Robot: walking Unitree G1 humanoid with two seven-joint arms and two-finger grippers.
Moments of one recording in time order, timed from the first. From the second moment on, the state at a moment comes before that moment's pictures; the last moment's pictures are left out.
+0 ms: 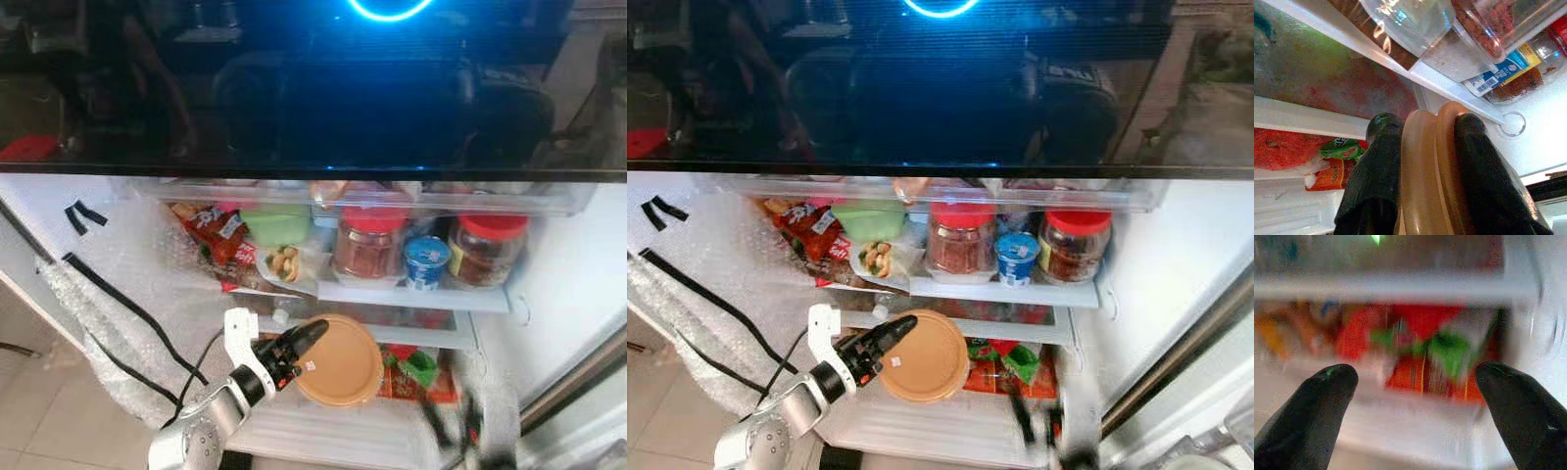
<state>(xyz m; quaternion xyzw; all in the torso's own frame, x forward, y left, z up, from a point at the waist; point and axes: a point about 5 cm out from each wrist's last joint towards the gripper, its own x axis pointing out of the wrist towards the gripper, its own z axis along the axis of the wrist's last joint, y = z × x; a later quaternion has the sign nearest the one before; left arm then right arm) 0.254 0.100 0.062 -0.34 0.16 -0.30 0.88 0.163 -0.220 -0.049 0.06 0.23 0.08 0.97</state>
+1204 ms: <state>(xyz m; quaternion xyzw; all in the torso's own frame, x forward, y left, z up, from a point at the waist) 0.258 0.100 0.062 -0.34 0.15 -0.30 0.88 0.142 -0.205 -0.092 -0.23 0.45 0.15 0.85</state>
